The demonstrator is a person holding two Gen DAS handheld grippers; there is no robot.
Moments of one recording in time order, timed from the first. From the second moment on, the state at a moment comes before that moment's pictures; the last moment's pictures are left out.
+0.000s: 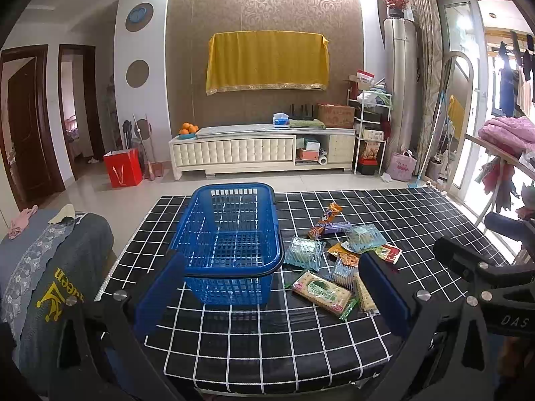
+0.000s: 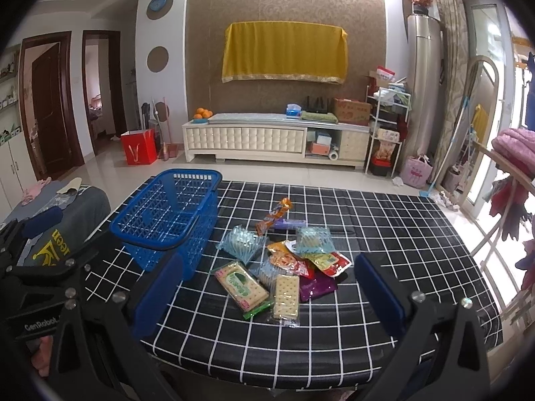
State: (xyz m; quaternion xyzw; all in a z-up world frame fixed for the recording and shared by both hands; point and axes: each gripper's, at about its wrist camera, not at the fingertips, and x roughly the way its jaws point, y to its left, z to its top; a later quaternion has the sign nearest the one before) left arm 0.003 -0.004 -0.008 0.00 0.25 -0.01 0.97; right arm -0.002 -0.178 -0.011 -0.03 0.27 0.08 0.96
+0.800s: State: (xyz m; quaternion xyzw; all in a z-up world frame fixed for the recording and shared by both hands) left arm -0.001 -0.008 -0.014 0.01 0.25 -0.01 0.97; right arm -0.002 -0.187 -0.015 -0.02 0.28 0.08 0.96
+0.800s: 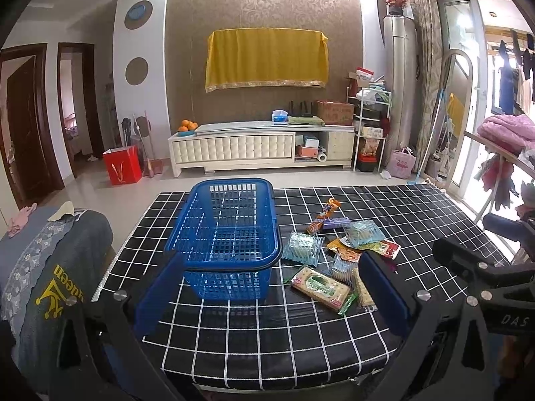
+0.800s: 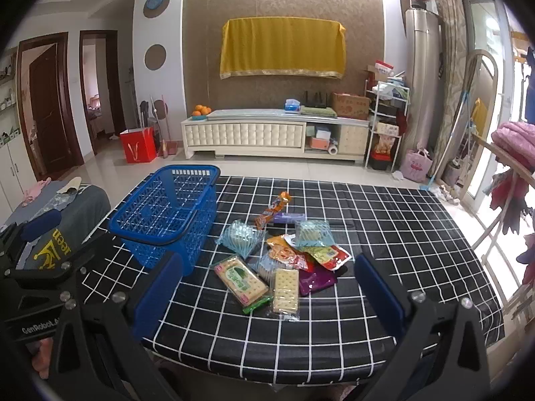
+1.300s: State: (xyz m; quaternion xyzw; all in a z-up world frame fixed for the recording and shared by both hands) left arm -0.003 -0.012 -0.012 0.01 0.25 -0.01 0.97; right arm -0.003 -0.191 -0.013 -0.02 0.27 0.07 0.96
